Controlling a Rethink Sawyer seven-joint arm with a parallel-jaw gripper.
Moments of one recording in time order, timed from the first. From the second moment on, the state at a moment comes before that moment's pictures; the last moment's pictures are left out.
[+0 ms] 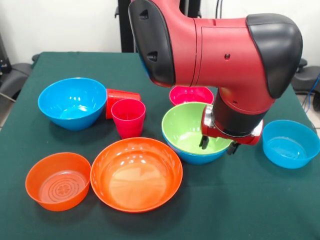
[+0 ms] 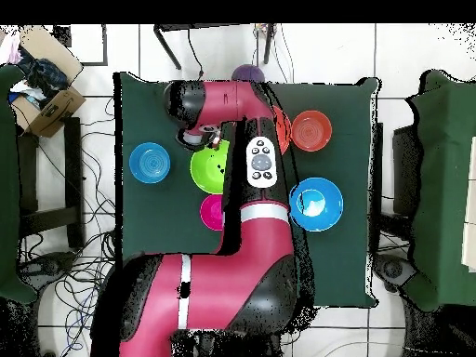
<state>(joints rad) -0.11 -0.16 0.13 0.79 -0.20 1.21 1.99</state>
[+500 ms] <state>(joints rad) -0.11 -0.16 0.13 0.79 -0.20 1.21 1.99</state>
